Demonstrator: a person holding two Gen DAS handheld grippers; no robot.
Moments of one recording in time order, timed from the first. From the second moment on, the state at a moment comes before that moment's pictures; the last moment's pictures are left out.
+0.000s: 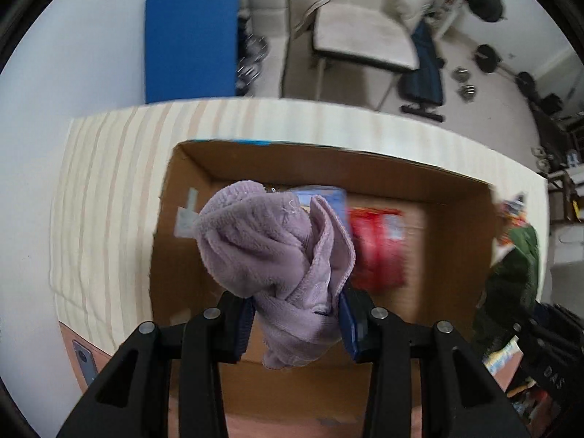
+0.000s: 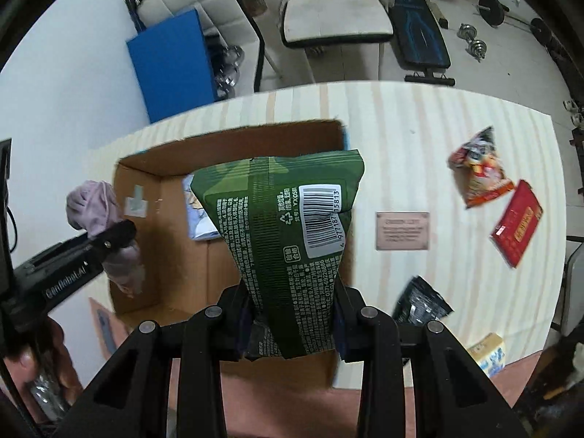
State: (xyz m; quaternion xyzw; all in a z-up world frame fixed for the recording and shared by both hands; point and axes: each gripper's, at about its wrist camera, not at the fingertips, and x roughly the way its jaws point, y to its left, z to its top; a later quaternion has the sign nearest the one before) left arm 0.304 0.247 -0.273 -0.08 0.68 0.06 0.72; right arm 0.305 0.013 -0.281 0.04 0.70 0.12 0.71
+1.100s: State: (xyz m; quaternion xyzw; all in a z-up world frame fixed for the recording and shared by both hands) left arm 0.314 0.267 -0.302 -0.08 0.71 0.04 0.70; right arm 0.331 0.081 -0.356 -0.04 0.72 0.05 0.69
